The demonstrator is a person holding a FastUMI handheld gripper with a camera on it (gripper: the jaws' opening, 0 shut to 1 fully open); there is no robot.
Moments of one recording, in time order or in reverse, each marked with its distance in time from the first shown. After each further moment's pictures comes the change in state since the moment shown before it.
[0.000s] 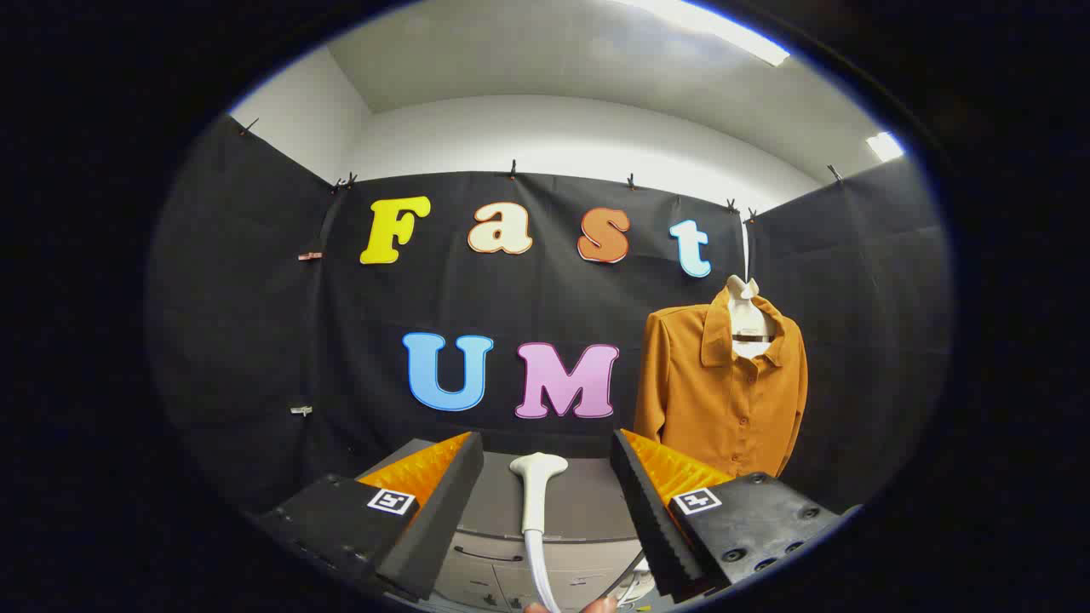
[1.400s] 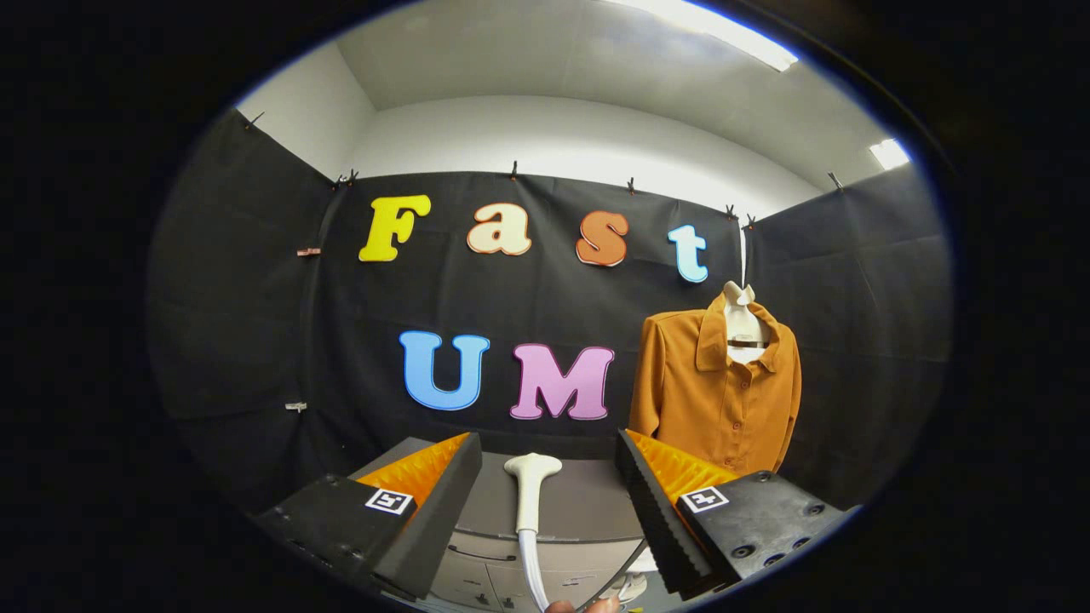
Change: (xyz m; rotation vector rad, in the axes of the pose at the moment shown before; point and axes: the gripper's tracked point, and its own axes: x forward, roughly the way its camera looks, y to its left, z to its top) arm 0.006 0.005 -0.015 -0.009 0.051 -0.013
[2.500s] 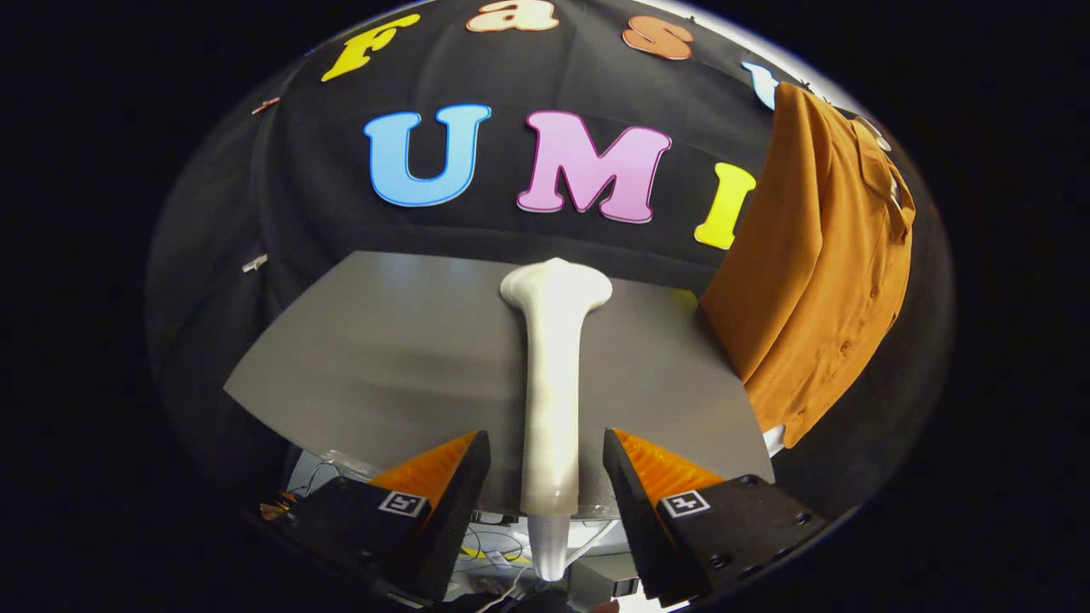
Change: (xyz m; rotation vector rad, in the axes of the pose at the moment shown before) arm 0.168 0.026 -0.273 -0.081 0.734 -0.003
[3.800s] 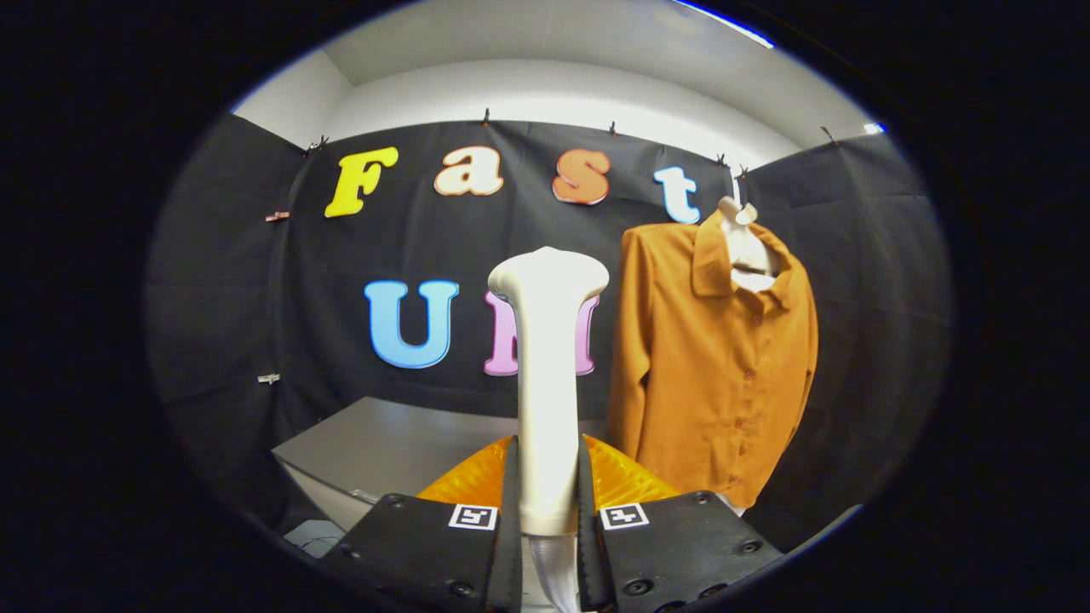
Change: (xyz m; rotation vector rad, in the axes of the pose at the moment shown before) arm -0.197 -0.127 0.073 0.115 -0.709 -0.052
